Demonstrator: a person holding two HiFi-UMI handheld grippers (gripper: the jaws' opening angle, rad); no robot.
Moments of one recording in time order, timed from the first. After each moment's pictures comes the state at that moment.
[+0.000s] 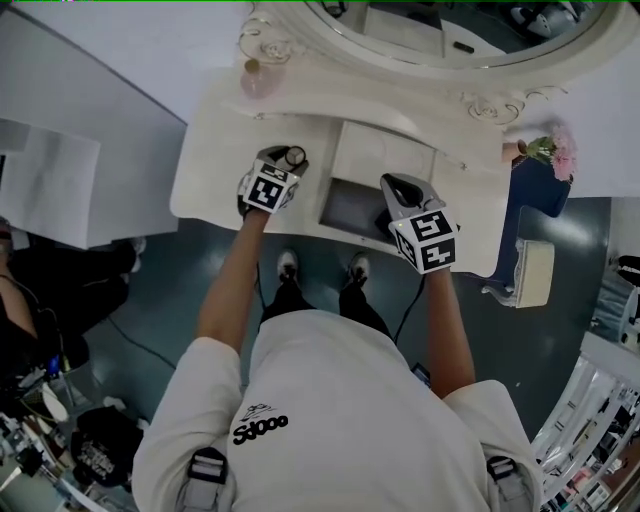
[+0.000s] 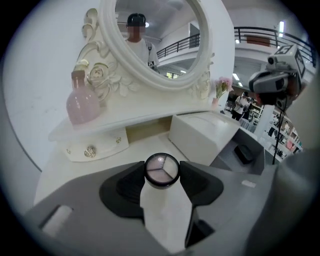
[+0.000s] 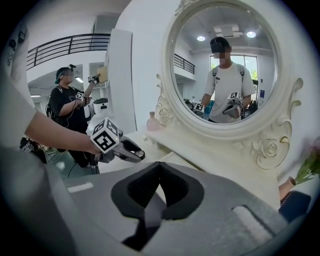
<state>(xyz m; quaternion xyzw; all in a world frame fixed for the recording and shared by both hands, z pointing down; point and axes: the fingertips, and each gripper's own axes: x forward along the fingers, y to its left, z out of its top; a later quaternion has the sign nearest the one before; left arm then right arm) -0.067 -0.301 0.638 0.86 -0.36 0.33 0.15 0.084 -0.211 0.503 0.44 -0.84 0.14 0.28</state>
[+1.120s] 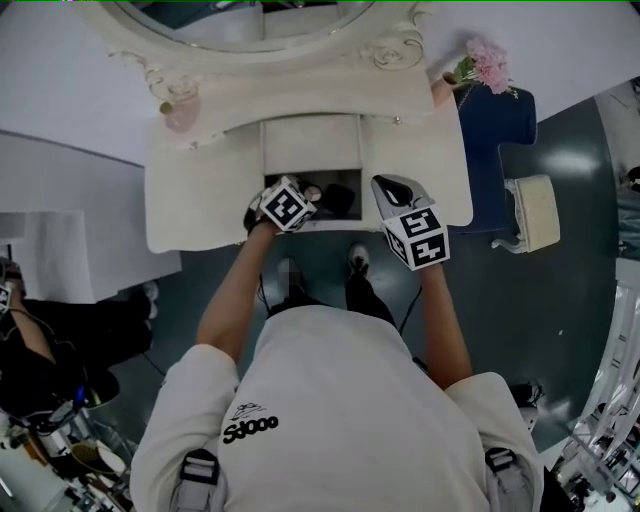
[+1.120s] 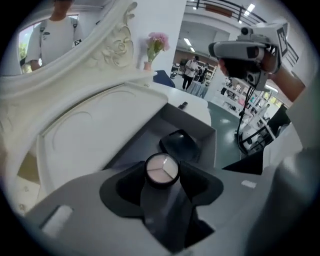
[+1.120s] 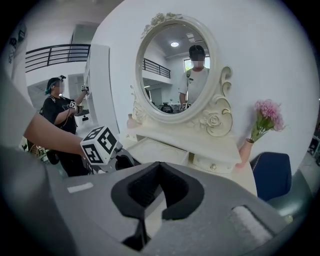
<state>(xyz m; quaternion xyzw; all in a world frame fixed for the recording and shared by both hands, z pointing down) 0.102 -0.148 0.672 0.86 -0.05 0.50 0.11 0.210 -0.124 0.511 0.54 -0.79 0.19 0.22</state>
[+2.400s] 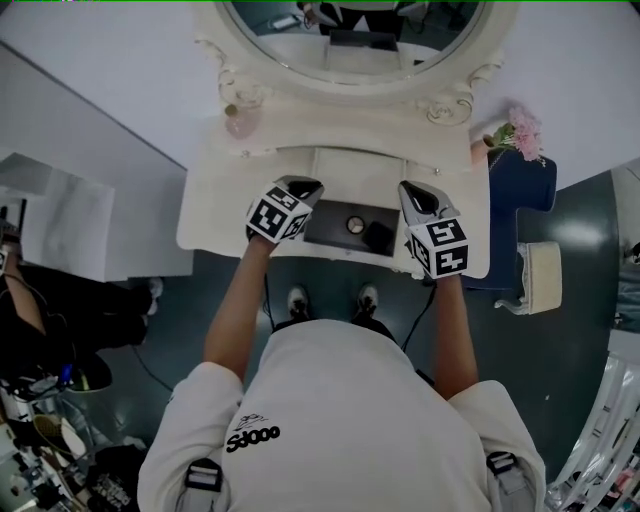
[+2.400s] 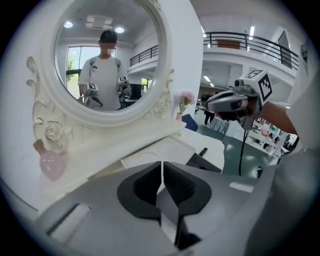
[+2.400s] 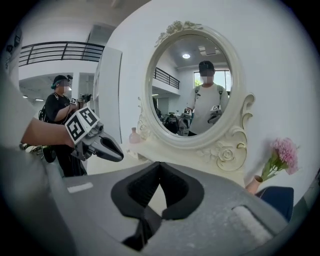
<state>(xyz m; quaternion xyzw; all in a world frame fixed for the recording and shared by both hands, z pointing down) 0.041 -0.229 0.526 0.91 -0.23 0.32 0.10 0.183 -0.185 0.451 0.53 -0.82 0.10 0.21</state>
